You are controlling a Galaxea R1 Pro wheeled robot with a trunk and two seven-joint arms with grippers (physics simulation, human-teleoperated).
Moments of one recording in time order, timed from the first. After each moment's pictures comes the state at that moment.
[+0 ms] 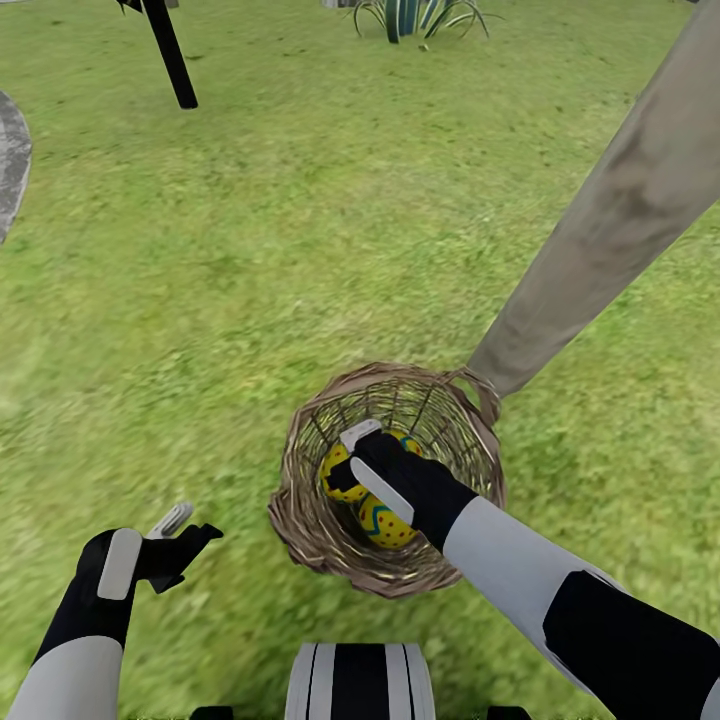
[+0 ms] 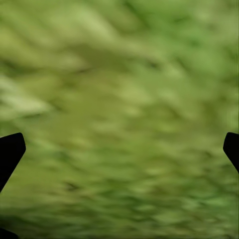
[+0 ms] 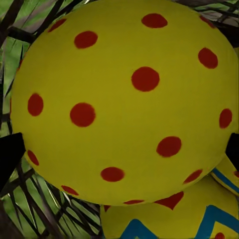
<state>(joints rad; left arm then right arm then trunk) -0.59 0.03 0.54 -0.97 0.57 0.97 0.28 -1.05 0.17 0.87 -0.77 -0.66 0.88 -0.33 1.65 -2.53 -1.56</state>
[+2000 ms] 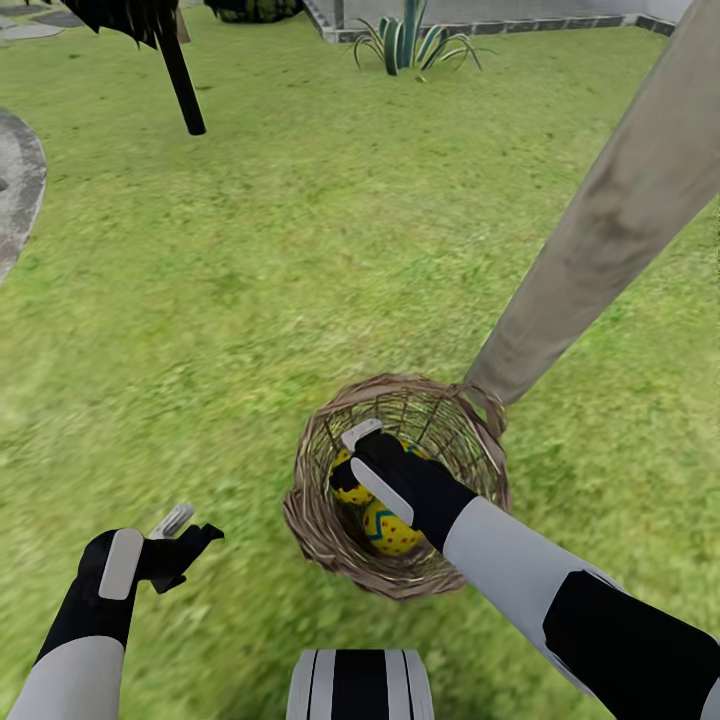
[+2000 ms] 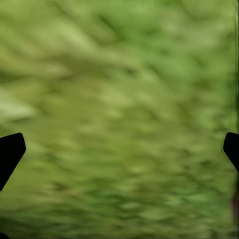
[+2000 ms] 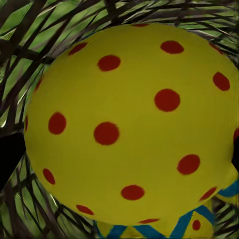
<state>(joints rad) -0.59 0.02 0.54 -0.97 0.57 0.97 0.28 -1.05 0.17 0.87 -0.78 -0.63 0.90 -0.34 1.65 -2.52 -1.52</state>
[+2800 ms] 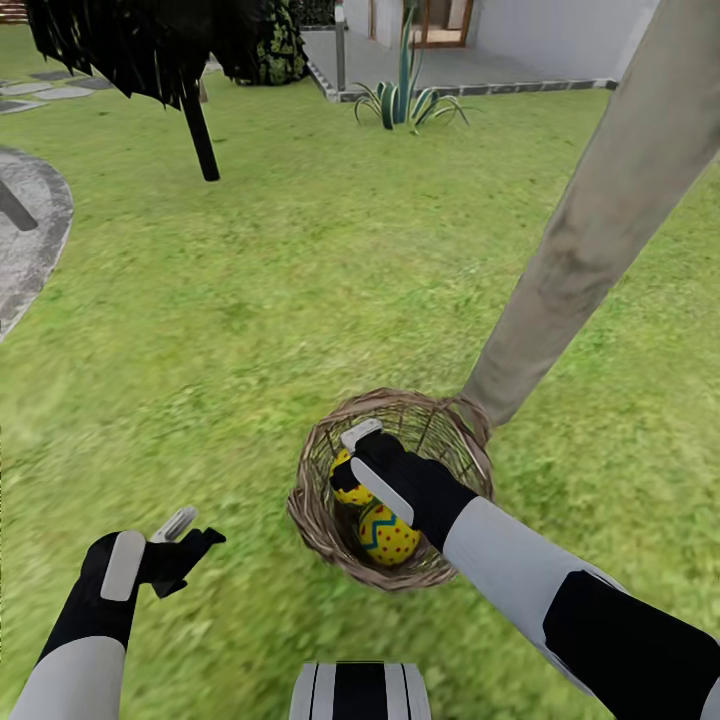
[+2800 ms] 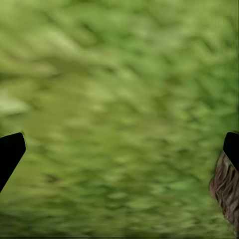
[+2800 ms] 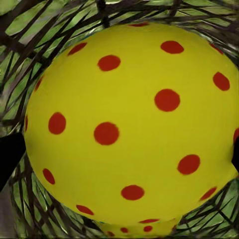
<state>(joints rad) -0.59 0.03 0.54 -0.95 0.57 0.97 0.29 -1.05 0.17 0.87 -0.77 -0.63 0.90 -0.34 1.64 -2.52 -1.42</state>
